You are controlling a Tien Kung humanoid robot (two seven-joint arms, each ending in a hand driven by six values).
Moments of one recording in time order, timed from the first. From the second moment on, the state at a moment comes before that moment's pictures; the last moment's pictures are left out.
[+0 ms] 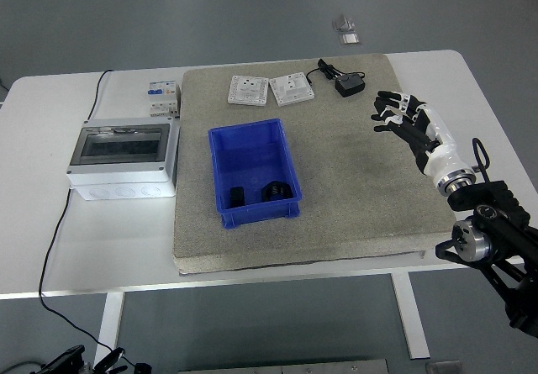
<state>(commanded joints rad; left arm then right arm) -0.21 0.04 -0.95 -0.38 0.63 0.29 0.39 0.35 -0.26 1.00 1.27 -0.81 -0.25 0.20</state>
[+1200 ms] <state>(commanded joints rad) -0.11 0.01 -1.02 -0.39 0.27 0.16 0.52 0.32 -0.24 1.04 1.25 -0.78 -0.25 0.21</state>
